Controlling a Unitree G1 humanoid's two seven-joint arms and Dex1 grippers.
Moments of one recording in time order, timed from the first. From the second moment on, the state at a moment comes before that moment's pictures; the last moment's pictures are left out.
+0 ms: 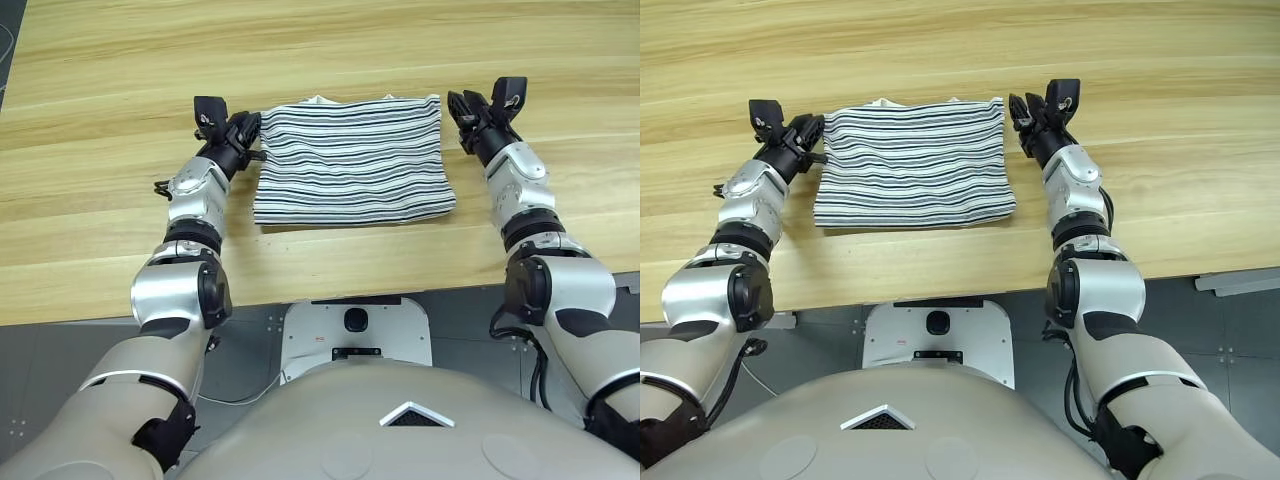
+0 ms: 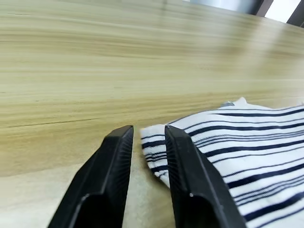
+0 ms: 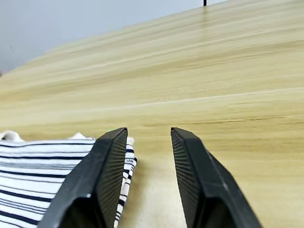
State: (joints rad) left arm -0.62 0.30 0.20 1.21 -0.23 -0.20 -0.52; right arm -0.69 -0.17 -0.21 1.18 0.27 -0.22 0.50
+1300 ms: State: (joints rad) left arm -0.16 0.09 0.28 0.15 -0.17 -0.35 -0.02; right arm -0.49 0.07 0.56 0.74 -0.34 -0.21 0.52
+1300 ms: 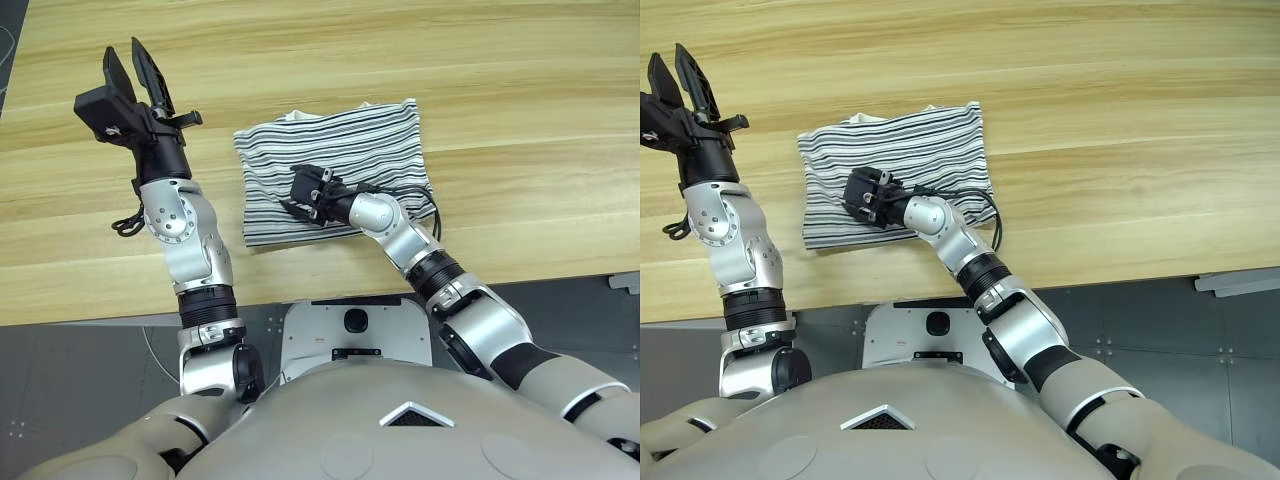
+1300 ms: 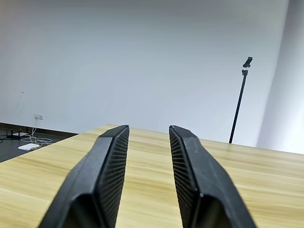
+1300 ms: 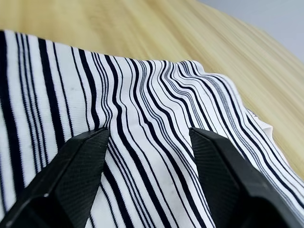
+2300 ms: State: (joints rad) left arm -0.21 0.25 0.10 0.29 -0.01 -0.37 -0.23; right arm -0.60 -0.73 0.64 0.38 -0.48 -0.60 0.99
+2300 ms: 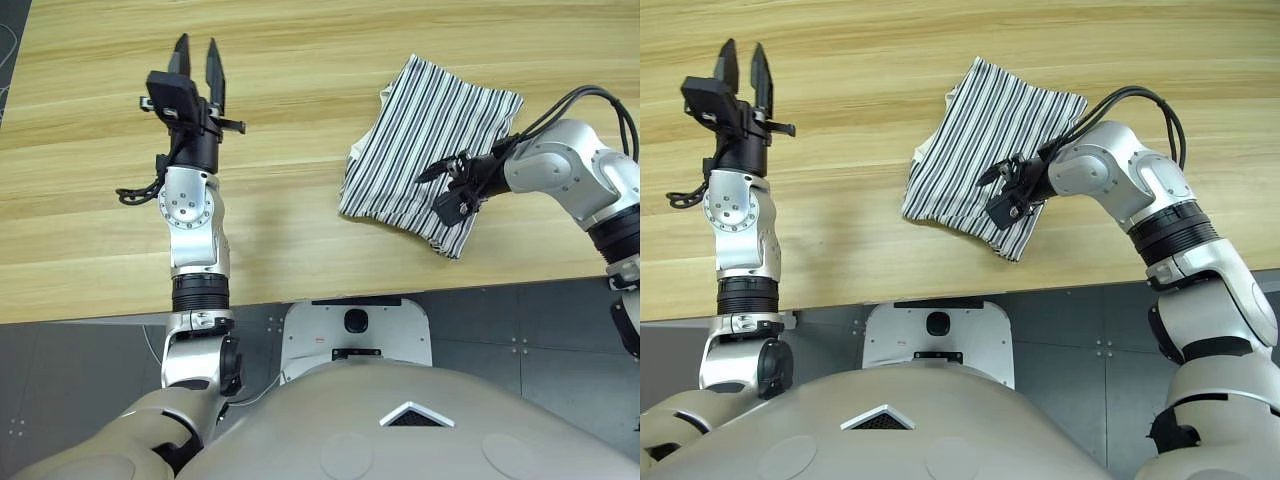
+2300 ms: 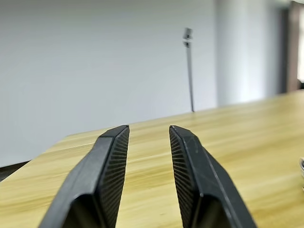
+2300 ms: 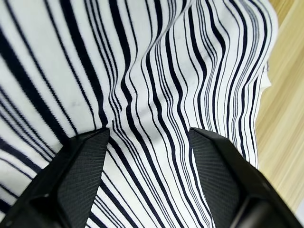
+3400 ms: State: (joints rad) left arm -0.81 0.55 -0.77 1.08 1.12 -1.08 0.31; right arm -0.34 -0.96 0.35 0.65 -0.71 -1.17 0.33
